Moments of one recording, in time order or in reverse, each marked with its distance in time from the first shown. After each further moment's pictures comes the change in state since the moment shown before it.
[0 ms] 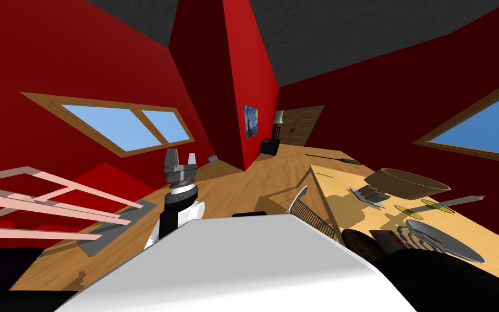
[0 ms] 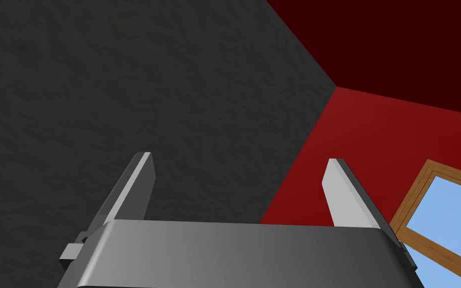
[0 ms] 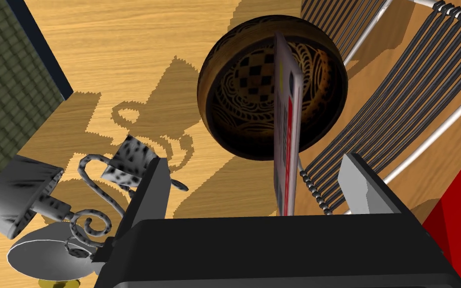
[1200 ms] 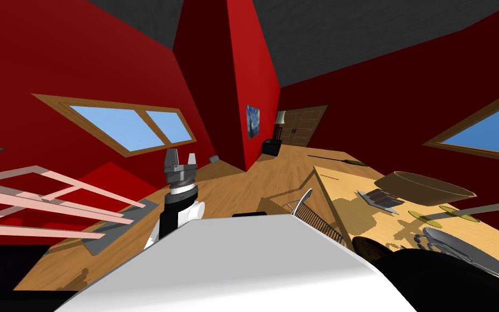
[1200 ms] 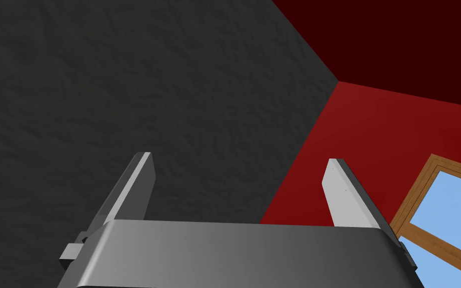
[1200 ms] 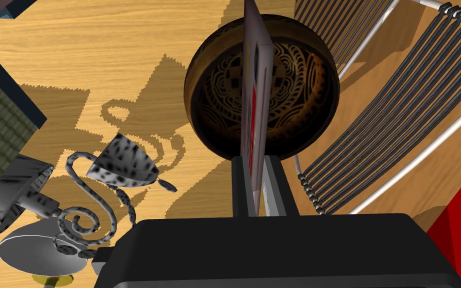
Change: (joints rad) left arm 0.000 0.000 0.000 0.000 0.000 0.000 0.000; right arm 0.003 0.024 -0.002 0.010 0.015 0.049 0.011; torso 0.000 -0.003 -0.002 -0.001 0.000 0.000
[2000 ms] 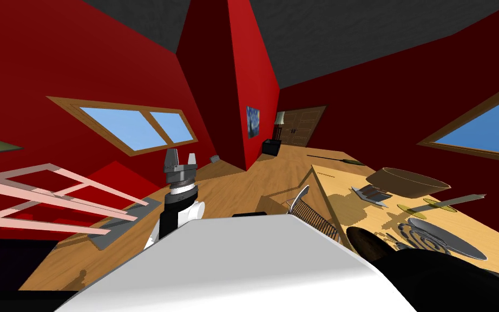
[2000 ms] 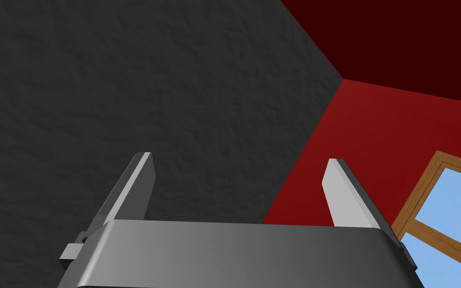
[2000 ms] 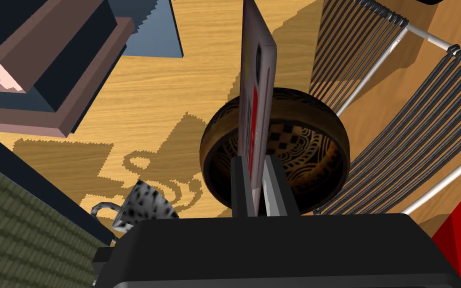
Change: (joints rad) left arm 0.000 0.000 0.000 0.000 0.000 0.000 0.000; right arm -0.018 0.101 -0.014 0.022 0.035 0.056 0.042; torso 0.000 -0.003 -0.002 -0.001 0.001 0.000
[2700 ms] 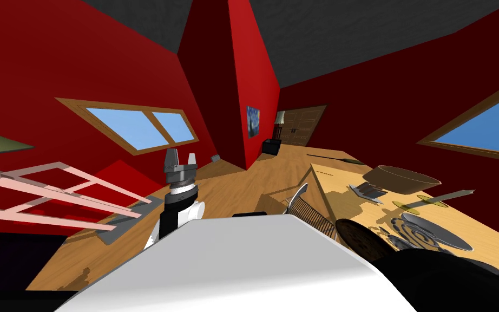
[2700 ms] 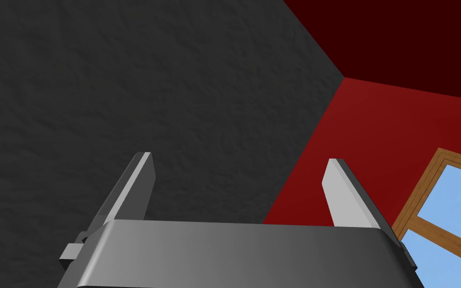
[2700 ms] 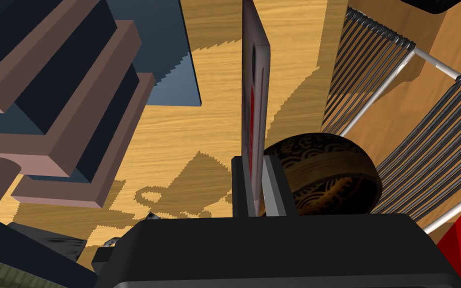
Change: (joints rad) left arm 0.000 0.000 0.000 0.000 0.000 0.000 0.000; right arm -0.034 0.095 -0.008 0.048 0.036 0.037 0.033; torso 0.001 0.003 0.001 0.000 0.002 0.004
